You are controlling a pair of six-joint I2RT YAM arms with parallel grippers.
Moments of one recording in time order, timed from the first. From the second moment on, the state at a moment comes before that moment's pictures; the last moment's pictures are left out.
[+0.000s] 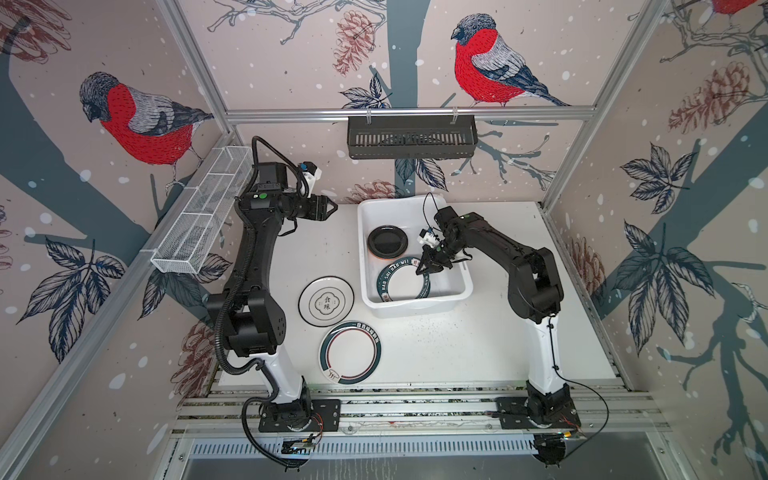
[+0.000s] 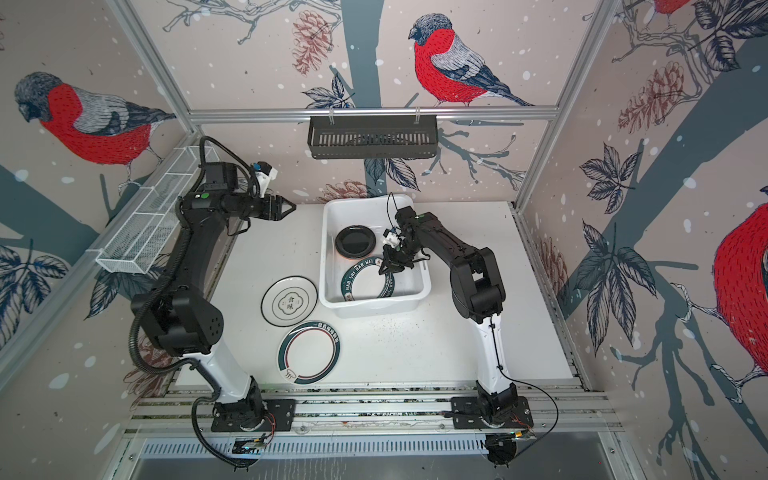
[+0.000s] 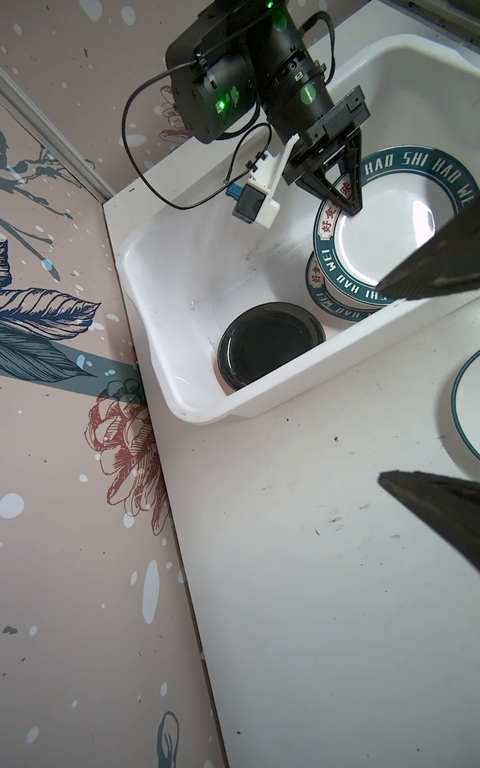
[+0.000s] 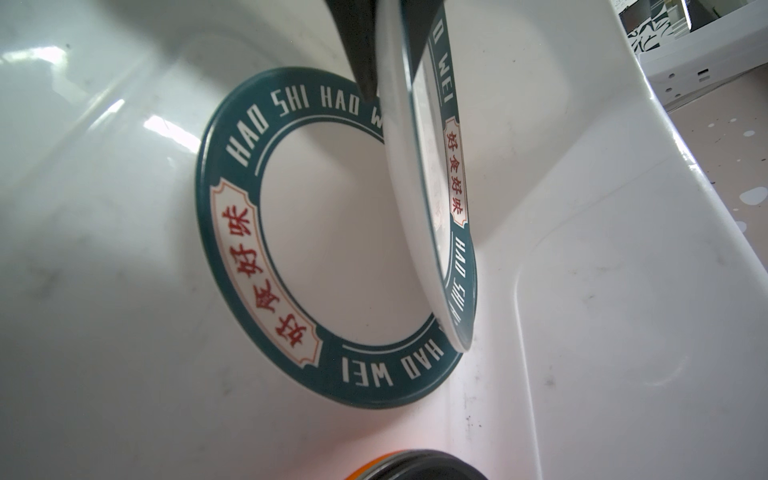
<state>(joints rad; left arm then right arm) 0.08 1.79 1.89 -0.88 0.60 0.19 0.46 2.20 1.84 -1.02 -0.71 0.23</state>
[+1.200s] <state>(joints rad) 0.08 1.84 1.94 -0.83 0.60 0.16 0.45 2.31 1.89 -1.02 -0.68 0.24</state>
